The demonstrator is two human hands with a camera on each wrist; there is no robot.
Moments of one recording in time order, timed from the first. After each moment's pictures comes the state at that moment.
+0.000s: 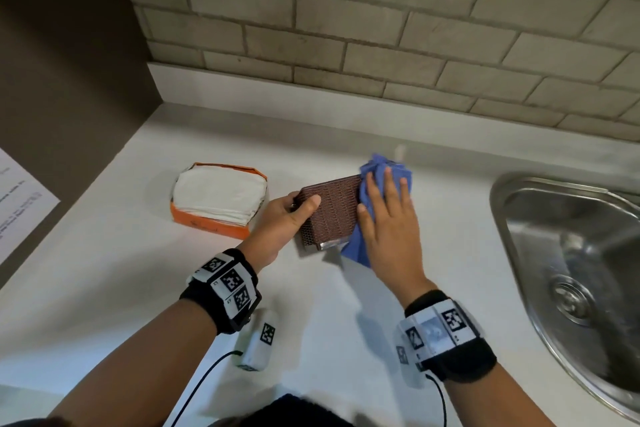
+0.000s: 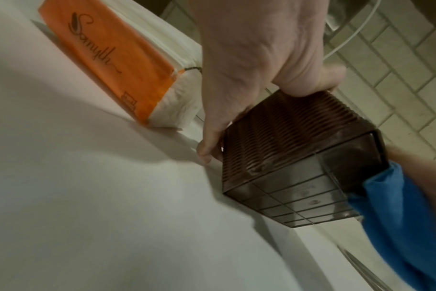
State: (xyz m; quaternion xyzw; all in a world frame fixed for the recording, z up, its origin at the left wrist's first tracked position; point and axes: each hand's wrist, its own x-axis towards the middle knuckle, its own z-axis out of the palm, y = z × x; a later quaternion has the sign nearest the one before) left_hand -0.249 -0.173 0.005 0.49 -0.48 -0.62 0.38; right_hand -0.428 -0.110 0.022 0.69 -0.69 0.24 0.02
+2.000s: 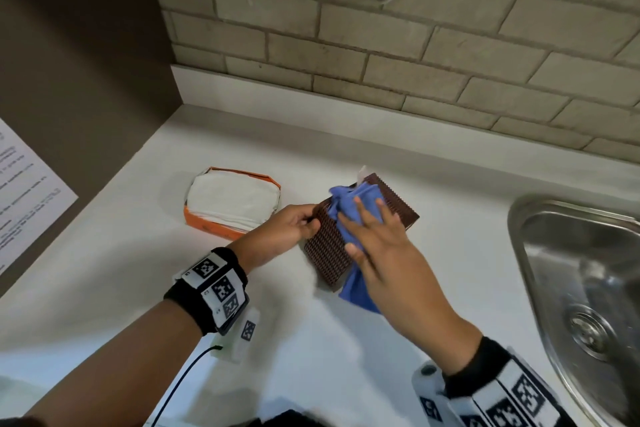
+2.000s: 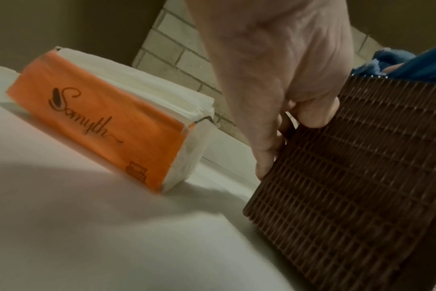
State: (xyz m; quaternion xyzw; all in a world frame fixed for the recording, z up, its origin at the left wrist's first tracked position) left_hand -0.224 -0.174 0.027 0.37 -0.59 -0.66 0.29; right_hand -0.402 -0.077 0.085 0.78 -0.58 0.19 -0.13
